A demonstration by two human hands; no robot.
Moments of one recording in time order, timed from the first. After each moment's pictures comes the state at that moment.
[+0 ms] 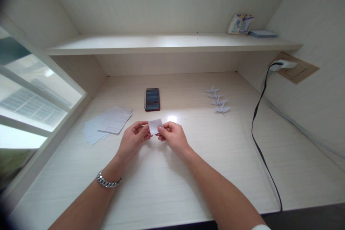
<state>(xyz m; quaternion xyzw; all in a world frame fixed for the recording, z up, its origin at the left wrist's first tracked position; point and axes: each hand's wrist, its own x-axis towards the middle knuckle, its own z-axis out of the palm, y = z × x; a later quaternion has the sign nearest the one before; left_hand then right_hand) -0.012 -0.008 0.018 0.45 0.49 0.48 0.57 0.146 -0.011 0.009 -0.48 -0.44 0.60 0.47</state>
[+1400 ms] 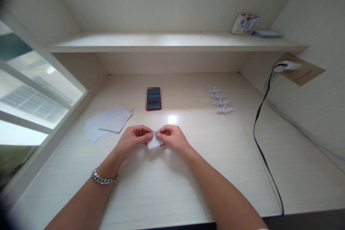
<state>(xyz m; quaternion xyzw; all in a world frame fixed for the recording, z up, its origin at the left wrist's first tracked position) -0.030 -0.006 0.023 0.55 0.48 0.35 0.59 0.151 -0.013 0.011 -0.46 -0.48 0.64 0.39</state>
